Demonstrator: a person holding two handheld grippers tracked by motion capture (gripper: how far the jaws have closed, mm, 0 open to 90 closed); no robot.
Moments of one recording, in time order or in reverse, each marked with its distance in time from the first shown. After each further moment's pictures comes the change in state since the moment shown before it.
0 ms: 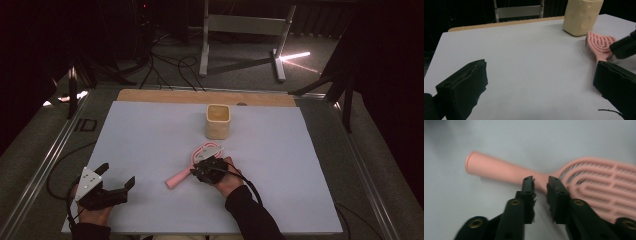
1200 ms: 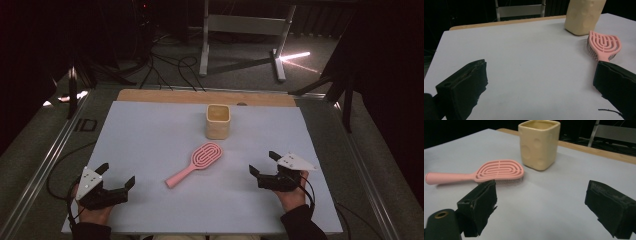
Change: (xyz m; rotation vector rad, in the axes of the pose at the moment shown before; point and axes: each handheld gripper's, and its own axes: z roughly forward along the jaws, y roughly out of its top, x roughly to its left) left arm 0.001 -0.001 0.001 0.006 0.011 -0.006; right arm -0.056 -0.115 -0.145 -0.387 -0.307 0.252
